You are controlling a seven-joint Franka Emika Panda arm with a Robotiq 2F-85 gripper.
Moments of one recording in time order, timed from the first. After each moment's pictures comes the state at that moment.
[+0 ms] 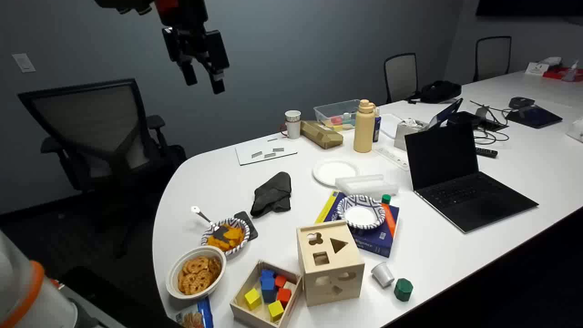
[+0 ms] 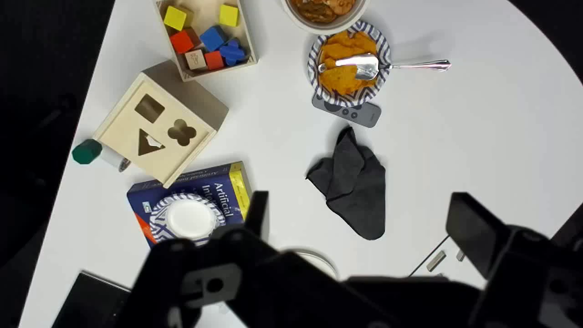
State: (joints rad) arm -0.09 -0.65 -0.05 -2.39 -0.01 1.84 0.11
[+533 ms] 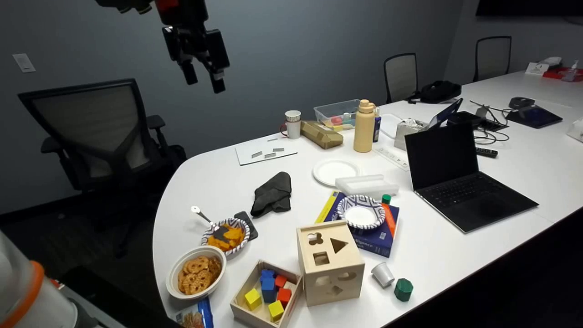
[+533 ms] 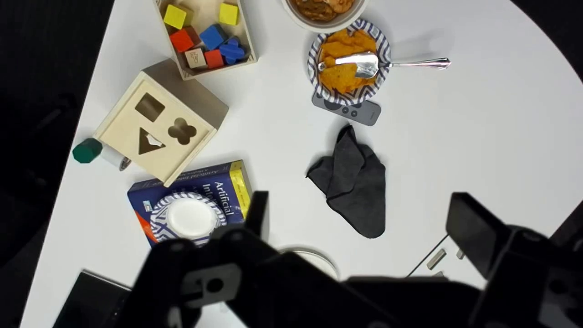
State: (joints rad) arm -0.09 -0.65 -0.05 -2.39 -0.01 1.84 0.11
